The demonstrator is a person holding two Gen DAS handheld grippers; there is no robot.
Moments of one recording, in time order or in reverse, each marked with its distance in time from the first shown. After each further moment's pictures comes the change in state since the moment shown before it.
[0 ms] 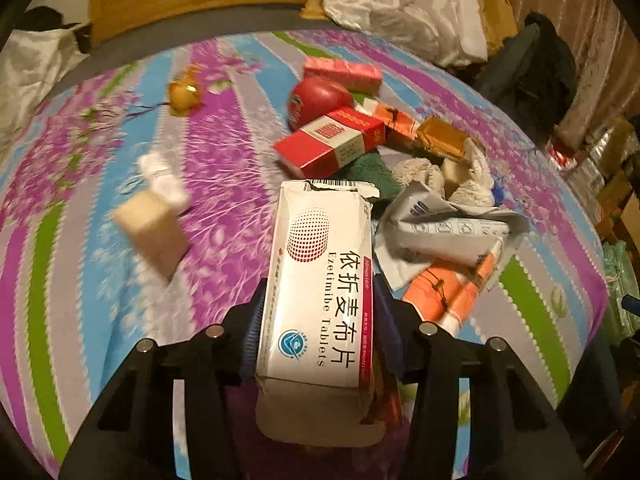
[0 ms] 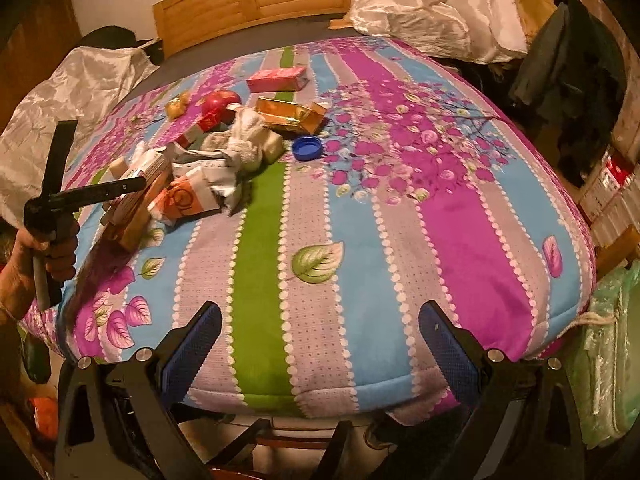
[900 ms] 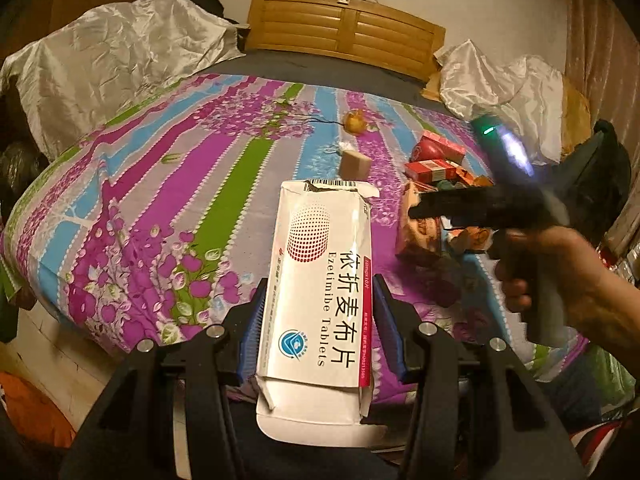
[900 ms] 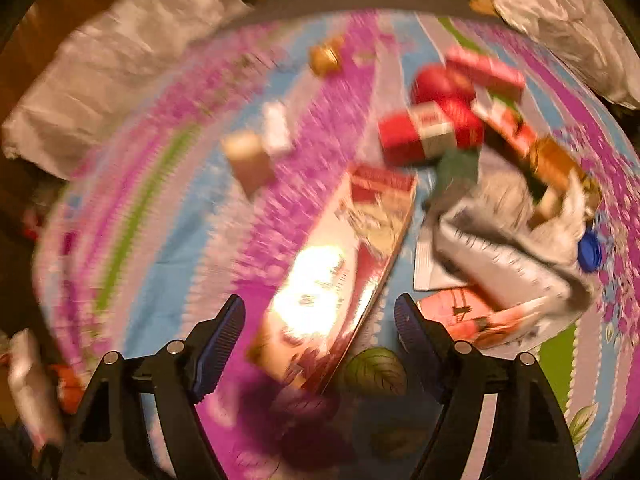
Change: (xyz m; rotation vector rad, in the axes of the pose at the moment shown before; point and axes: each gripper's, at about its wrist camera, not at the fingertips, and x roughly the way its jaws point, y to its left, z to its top) left arm -0.195 0.024 -0.165 -0.351 -0.229 0.286; right arm 0.166 0.260 0.110 -0.153 0.231 0.136
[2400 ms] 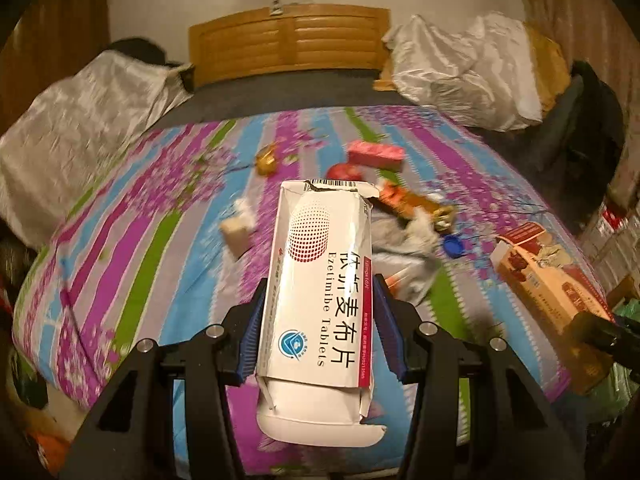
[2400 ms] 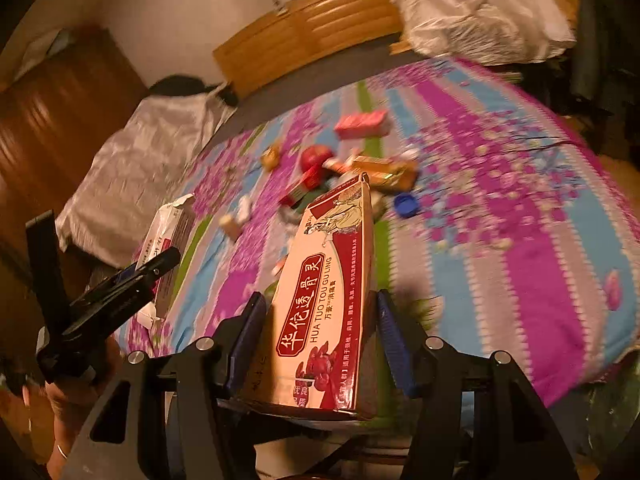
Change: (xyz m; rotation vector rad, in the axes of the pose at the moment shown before) left arm 0.023 -0.209 0.068 0.244 -0.026 0.035; right arm -0.245 -0.232 -0.161 0.223 -0.370 0.225
